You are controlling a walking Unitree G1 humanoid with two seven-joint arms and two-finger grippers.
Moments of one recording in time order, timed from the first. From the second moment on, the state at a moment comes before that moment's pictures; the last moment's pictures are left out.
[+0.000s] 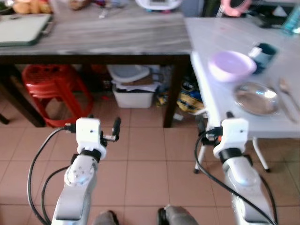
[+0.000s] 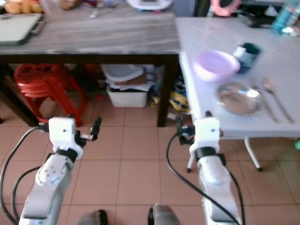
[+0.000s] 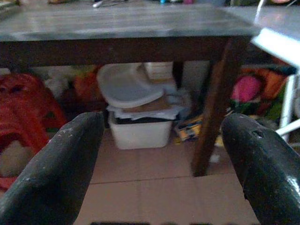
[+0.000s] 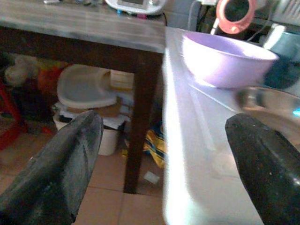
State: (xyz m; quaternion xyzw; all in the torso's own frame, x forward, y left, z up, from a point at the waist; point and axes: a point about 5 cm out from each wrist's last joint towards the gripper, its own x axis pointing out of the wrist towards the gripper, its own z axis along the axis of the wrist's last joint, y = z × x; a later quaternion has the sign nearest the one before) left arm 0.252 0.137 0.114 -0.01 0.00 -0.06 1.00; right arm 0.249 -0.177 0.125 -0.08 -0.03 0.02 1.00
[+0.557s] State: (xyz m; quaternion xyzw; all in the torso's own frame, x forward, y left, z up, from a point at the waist) left arm 0.252 0.131 0.116 -0.01 0.01 -0.08 1.00; right arm 0.249 -0.181 0.128 -0.07 -0.03 0.01 1.00
